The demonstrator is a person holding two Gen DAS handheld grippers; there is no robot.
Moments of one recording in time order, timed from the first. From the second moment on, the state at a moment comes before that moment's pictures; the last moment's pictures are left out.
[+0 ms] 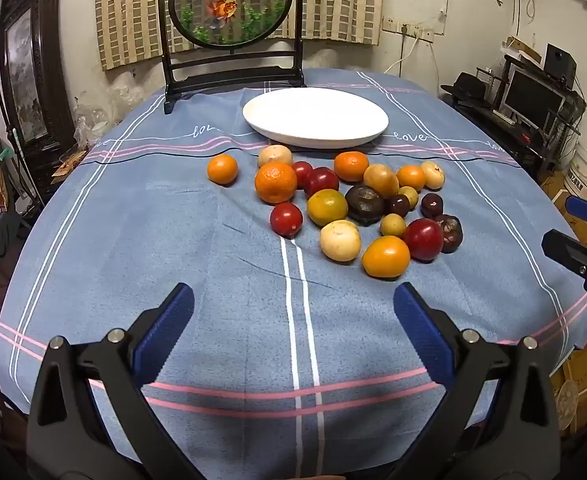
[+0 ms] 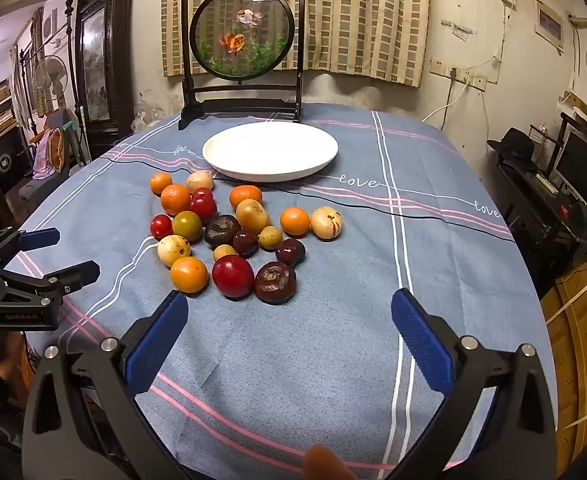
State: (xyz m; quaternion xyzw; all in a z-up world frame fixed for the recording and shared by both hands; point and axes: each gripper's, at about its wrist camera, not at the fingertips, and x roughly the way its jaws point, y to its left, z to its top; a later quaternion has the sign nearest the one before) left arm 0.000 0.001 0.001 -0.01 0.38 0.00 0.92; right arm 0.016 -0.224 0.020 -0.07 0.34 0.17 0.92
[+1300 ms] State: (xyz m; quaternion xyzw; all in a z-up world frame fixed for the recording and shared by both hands) left arm 0.002 0.001 -0.002 -0.01 0.39 0.00 0.92; right arm 0.019 -0.225 0.017 -0.07 0.34 0.16 0.92
